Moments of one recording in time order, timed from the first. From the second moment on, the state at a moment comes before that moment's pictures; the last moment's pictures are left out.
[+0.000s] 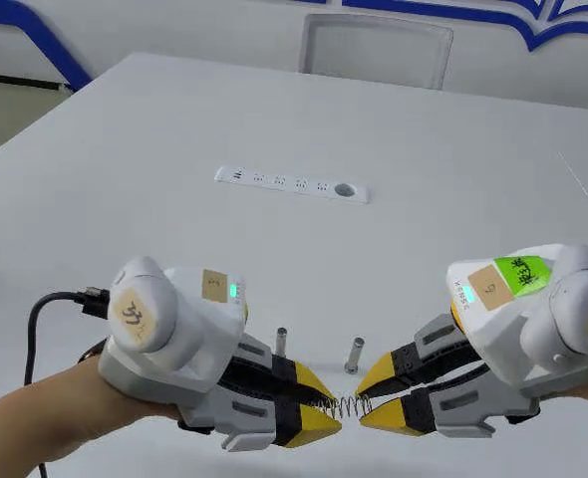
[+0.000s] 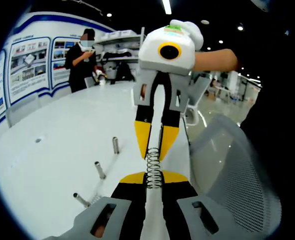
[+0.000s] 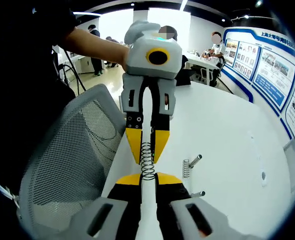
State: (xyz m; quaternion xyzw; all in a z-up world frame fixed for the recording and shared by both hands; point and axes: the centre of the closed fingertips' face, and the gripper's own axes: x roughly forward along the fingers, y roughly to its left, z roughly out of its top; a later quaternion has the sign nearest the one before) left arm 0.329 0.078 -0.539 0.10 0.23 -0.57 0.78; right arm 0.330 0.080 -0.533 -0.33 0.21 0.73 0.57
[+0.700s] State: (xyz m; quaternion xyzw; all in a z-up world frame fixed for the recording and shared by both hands) left arm 0.336 0.079 -0.531 0.09 0.21 -0.56 0.80; right arm 0.325 0.116 -0.492 -0.23 0.17 0.74 0.61
